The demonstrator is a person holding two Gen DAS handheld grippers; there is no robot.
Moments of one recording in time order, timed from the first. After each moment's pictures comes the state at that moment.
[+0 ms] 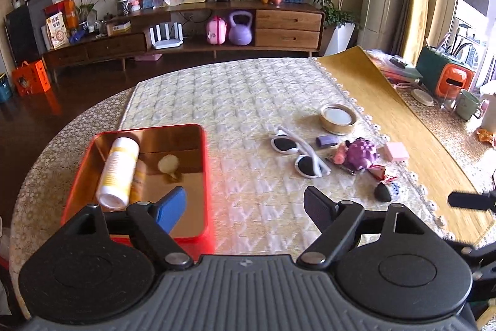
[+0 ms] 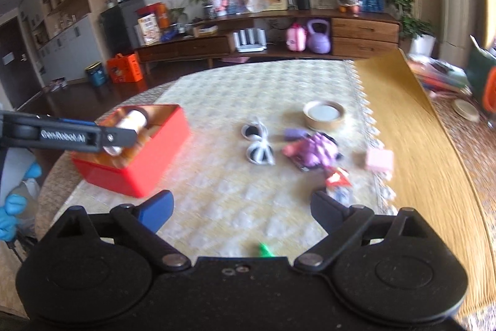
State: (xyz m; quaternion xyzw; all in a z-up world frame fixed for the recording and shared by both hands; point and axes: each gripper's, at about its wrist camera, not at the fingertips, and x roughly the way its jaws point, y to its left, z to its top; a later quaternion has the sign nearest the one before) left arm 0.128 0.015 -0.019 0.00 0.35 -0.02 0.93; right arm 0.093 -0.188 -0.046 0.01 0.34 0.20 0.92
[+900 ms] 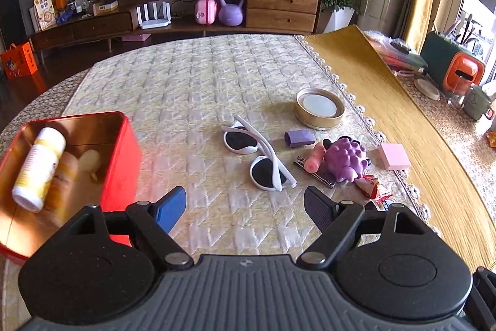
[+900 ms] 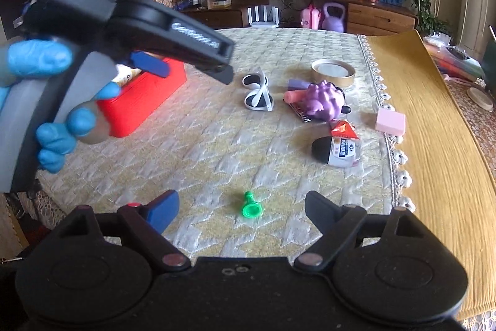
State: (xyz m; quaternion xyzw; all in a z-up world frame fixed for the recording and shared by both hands) left arm 0.209 -0.056 -0.076 -0.01 0.39 -0.02 0.92; right arm 0.091 -0.191 -0.107 -0.05 0.36 0.24 0.90
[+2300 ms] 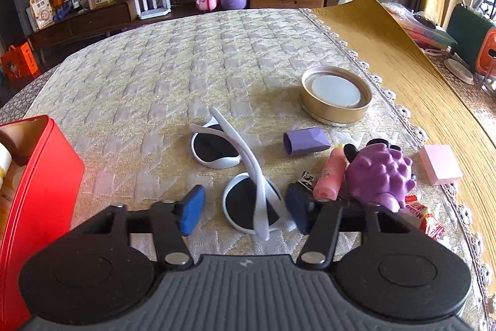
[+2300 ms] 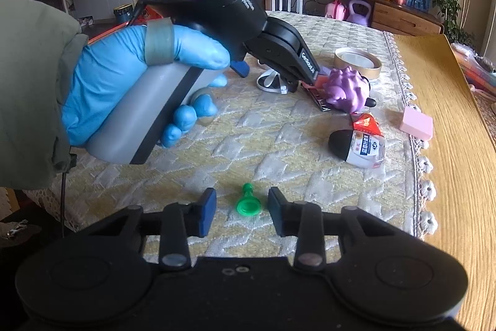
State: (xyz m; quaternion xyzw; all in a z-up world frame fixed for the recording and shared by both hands) left arm 0.284 -0.090 -0.136 0.01 0.41 -0.01 0.91; right arm 0.104 -0.183 -0.128 -0.10 0.37 0.27 0.88
